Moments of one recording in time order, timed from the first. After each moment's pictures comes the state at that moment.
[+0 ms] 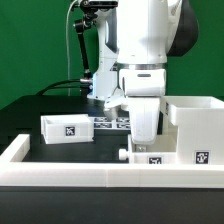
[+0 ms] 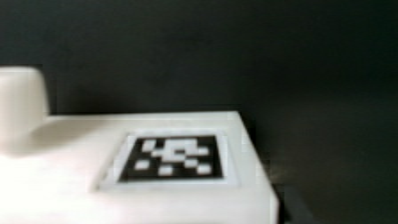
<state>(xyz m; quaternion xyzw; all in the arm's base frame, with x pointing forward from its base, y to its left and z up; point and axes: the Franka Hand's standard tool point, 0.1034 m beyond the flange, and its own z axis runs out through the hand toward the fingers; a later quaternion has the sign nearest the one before) 0.545 0.014 0.012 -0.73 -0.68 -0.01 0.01</state>
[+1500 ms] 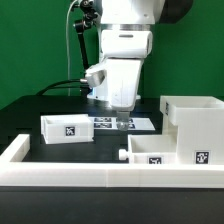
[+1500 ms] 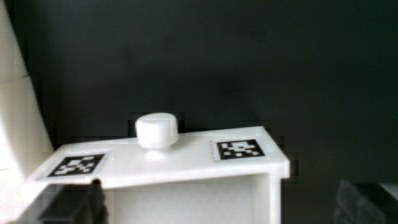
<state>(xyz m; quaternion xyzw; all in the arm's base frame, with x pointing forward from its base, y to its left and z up) 0.567 -0.020 0.073 -0.75 -0.66 0.01 0.01</state>
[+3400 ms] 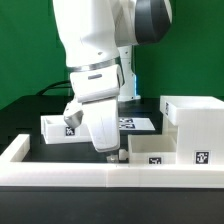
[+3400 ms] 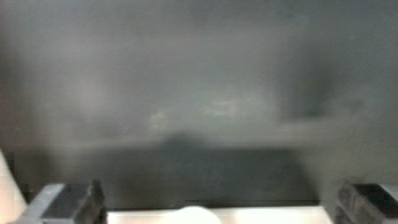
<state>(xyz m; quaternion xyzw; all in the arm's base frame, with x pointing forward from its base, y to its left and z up) 0.583 -0.041 0.020 -0.71 -0.70 -0.06 0.09</state>
